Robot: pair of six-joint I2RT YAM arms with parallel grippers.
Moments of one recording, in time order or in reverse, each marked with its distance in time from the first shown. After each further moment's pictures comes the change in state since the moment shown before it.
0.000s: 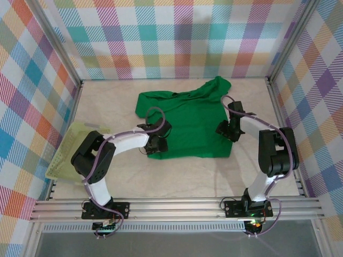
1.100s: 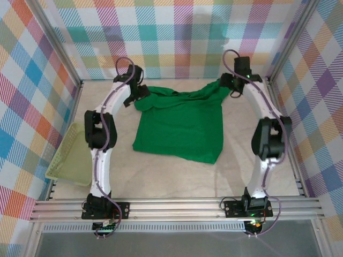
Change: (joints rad) left arm 0.454 0.447 0.939 -0.317 -0.027 0.114; right arm -0.039 0.196 0.725 -0.093 0.146 -0.245
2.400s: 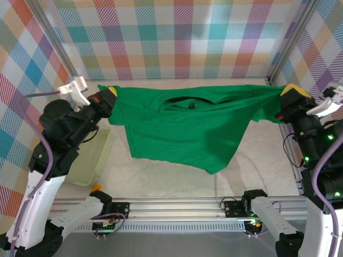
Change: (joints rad) left arm -0.193 -1.310 -0.556 0.339 0.123 -0.026; right arm 0.007 -1.122 -0.074 -0.114 -0.036 0.040
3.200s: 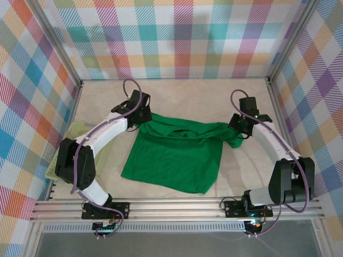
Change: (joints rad) left arm 0.000 0.721 -0.188 0.014 -0.193 0.108; right arm 0.000 0.584 -0.666 0.114 0.071 0.084
